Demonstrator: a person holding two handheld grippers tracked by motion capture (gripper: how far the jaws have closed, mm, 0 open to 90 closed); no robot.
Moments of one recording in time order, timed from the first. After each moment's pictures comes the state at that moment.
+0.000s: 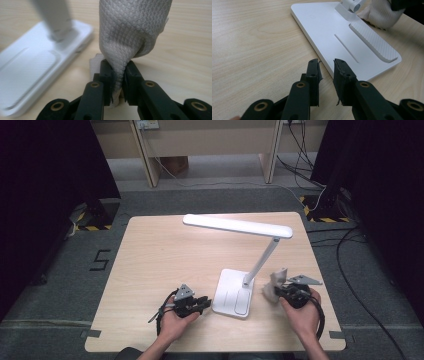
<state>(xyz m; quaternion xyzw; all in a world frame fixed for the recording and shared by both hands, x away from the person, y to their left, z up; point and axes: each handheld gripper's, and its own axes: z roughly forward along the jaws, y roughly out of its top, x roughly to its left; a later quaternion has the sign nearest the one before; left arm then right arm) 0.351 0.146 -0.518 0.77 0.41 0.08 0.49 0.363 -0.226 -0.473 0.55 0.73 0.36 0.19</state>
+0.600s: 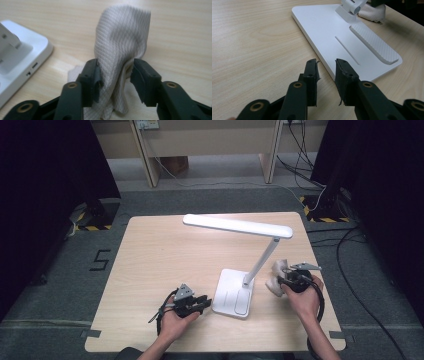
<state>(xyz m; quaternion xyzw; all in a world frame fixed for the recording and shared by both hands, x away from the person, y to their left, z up) 0.353 0.147 -0.519 0.77 0.41 0.09 0.49 0.409 -0.241 -0.482 0.56 0.72 0.33 0.22</state>
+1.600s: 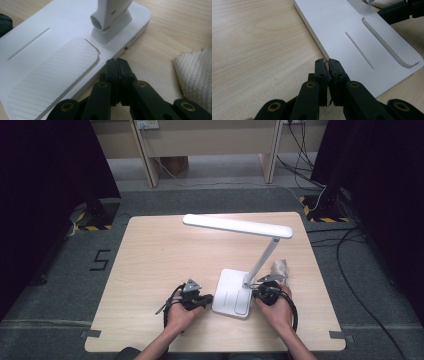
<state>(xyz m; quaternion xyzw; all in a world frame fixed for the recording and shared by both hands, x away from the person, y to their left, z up) 0.374 0.131 -0.520 0.79 0.42 0.07 0.44 0.385 -0.155 -0.498 0.48 0.81 0.31 0.13</state>
